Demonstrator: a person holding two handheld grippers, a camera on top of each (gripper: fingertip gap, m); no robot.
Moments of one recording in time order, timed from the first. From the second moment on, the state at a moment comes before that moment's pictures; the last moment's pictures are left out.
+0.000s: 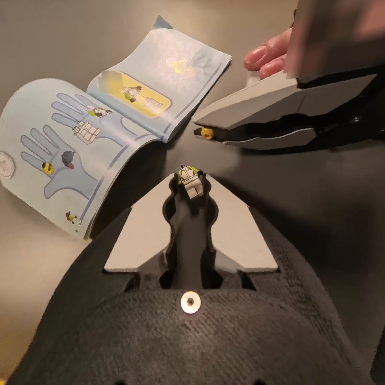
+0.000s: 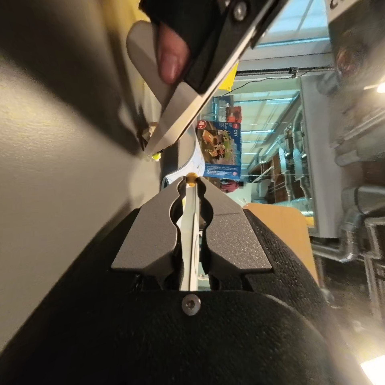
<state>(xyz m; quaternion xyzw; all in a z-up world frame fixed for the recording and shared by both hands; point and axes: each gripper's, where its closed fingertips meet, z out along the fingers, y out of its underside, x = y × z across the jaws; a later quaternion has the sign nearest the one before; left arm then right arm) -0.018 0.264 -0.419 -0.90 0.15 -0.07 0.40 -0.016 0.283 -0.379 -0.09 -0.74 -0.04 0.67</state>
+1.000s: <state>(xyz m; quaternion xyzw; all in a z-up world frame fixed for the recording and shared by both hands) 0.005 0.254 -0.386 -0.81 0.28 -0.19 0.47 -0.013 0.274 -0.386 -0.09 -0.75 0.01 0.65</state>
